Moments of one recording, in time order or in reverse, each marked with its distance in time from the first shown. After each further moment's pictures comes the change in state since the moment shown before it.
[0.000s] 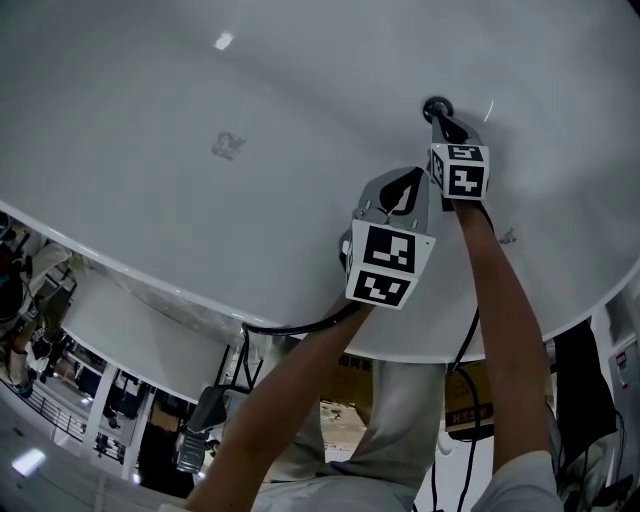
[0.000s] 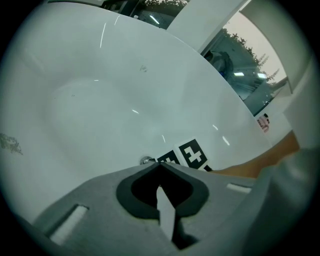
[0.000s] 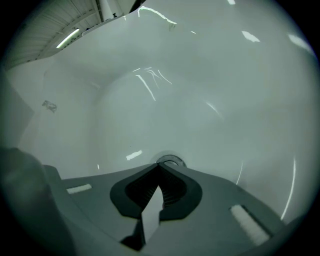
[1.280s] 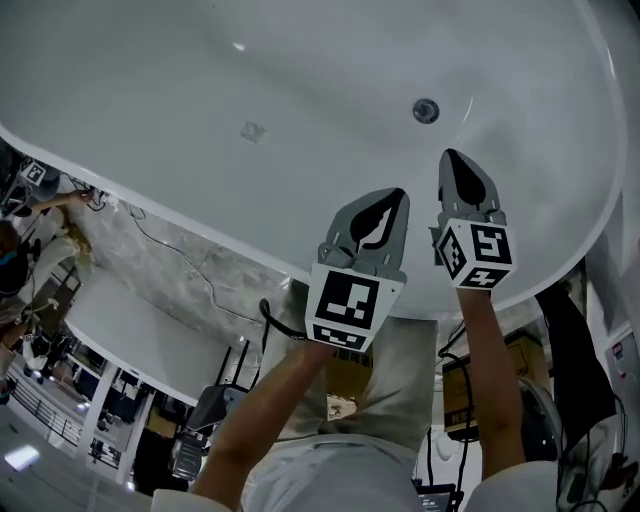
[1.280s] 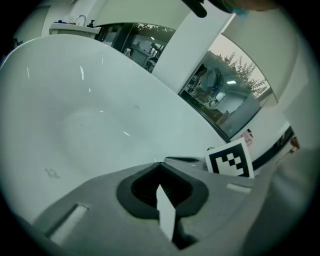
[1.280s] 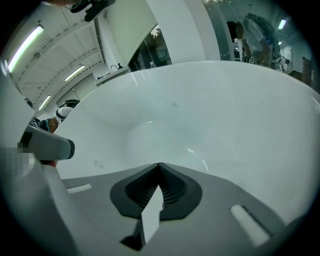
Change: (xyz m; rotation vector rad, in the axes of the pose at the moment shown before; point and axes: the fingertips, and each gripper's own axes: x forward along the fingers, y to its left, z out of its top) left arm -0.147 -0.047 0.067 0.045 -0.148 -0.002; right arm -0.238 0.065 0.093 0.117 -0.364 0.061
